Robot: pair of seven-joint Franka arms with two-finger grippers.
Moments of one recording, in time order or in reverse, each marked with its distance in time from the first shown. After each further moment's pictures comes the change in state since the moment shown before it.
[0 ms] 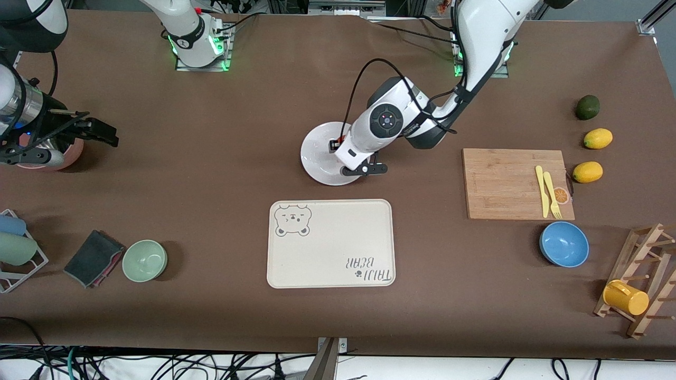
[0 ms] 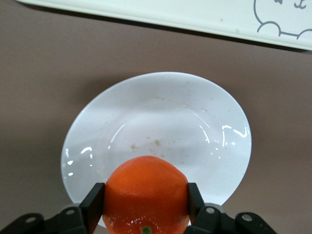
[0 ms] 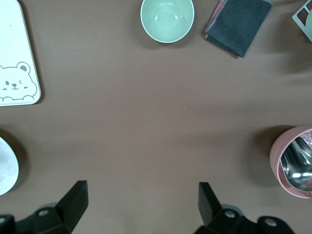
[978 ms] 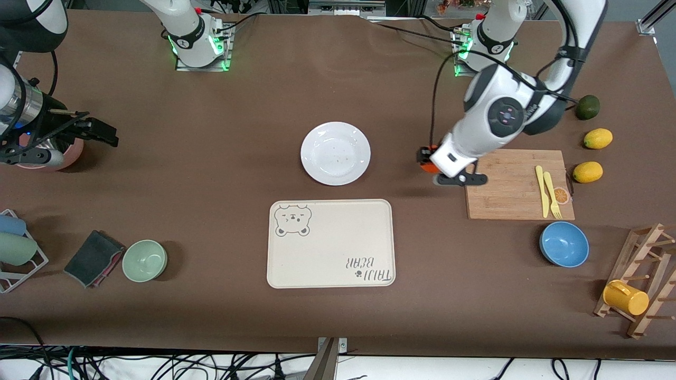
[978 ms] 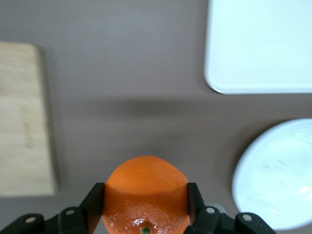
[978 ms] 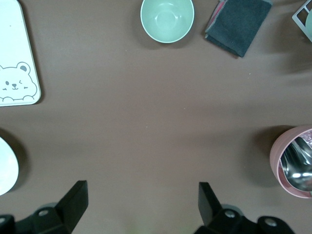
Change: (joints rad) left arm 0.314 -0.375 0.024 -0.242 0.010 -0.188 0.358; right arm 0.000 0.000 0.000 0.000 0.000 0.000 0.000
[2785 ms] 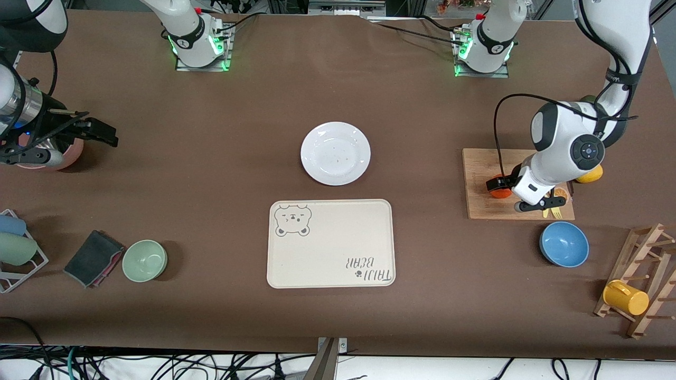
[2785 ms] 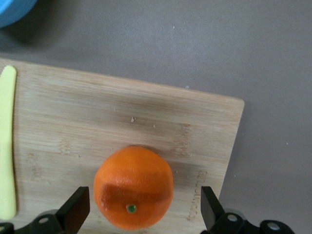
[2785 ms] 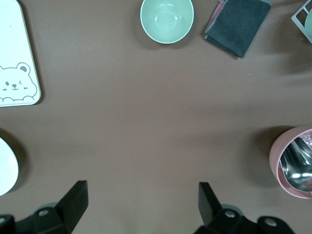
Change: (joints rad) left arm 0.028 0.083 0.422 -0.165 0.063 0.265 0.291; right arm 0.000 0.000 0.000 0.001 -0.001 0.001 0.000
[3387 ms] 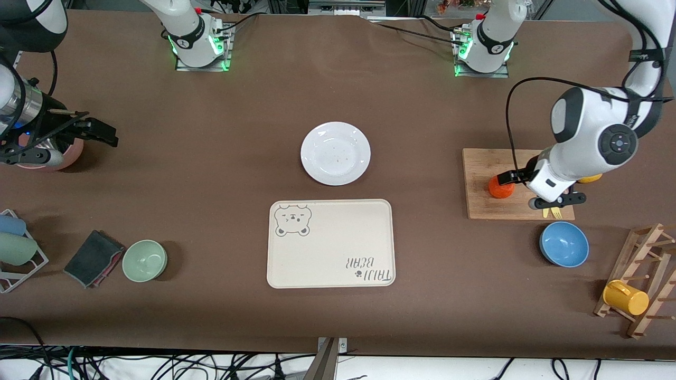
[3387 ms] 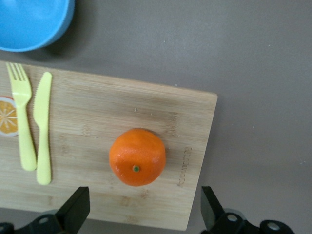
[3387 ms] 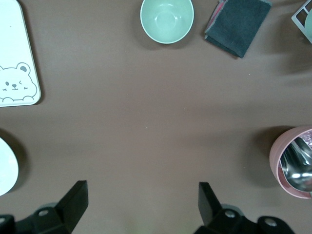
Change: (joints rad) left arm -0.011 -0.099 -0.002 0.070 0.000 -0.188 0.000; right arm 0.000 0.000 0.000 0.000 0.000 0.000 0.000
